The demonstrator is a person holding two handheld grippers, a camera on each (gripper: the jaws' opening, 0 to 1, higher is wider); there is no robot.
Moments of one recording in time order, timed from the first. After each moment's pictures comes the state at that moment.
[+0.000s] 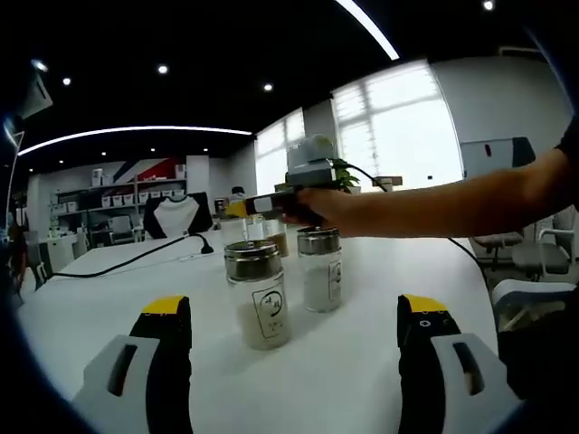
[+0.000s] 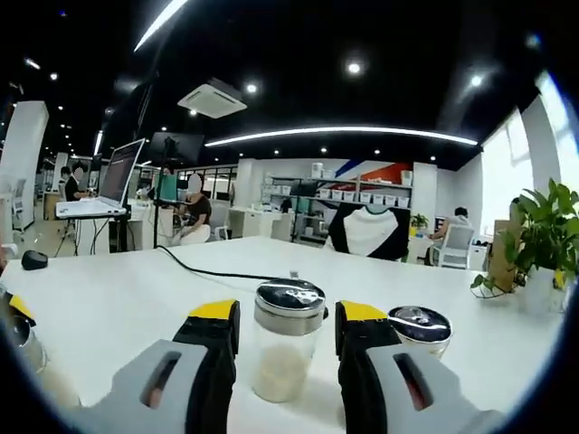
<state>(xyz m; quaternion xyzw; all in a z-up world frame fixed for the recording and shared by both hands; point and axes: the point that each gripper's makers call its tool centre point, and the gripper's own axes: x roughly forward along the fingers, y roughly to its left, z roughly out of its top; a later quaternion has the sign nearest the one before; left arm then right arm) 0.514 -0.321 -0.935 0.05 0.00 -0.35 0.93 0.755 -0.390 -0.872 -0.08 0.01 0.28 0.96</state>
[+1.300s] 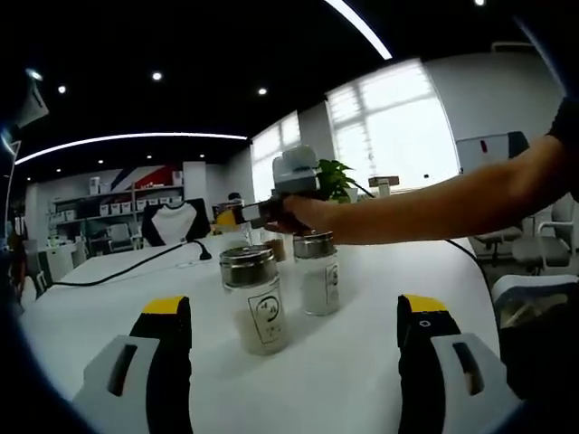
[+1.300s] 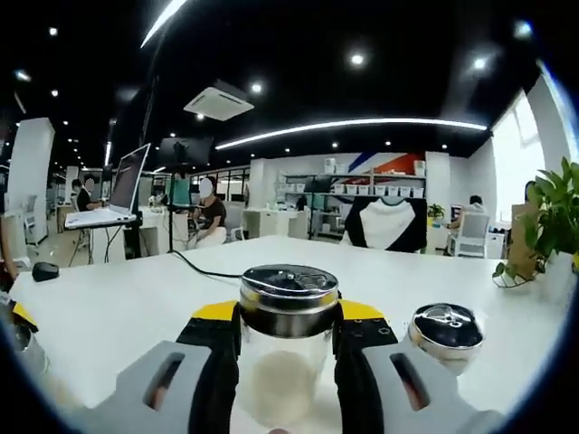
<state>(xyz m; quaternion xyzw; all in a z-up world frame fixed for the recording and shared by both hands) 0.514 -0.322 -0.930 0.05 -0.01 -0.35 0.93 0.752 -0.387 -0.873 -0.03 0.03 0.32 0.95</state>
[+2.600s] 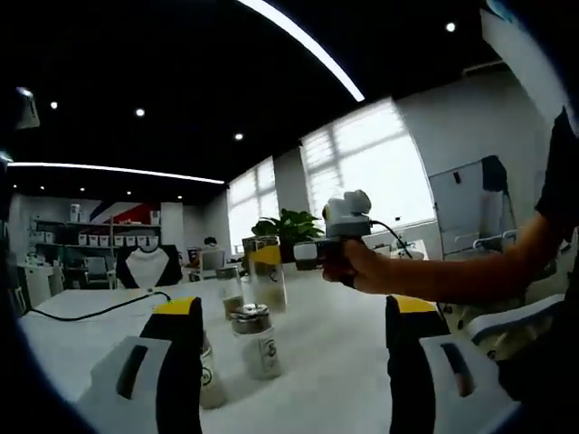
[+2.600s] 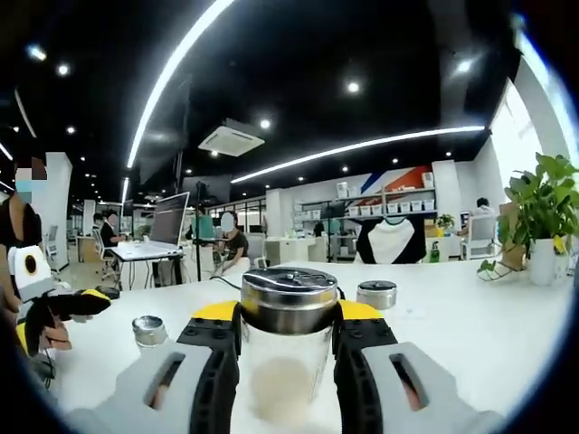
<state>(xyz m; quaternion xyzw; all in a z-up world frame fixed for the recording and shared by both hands) 0.467 -0.379 -0.876 0.02 -0.10 -0.42 0.90 0.611 -0.463 -0.844 0.01 -0.03 0.36 0.93</state>
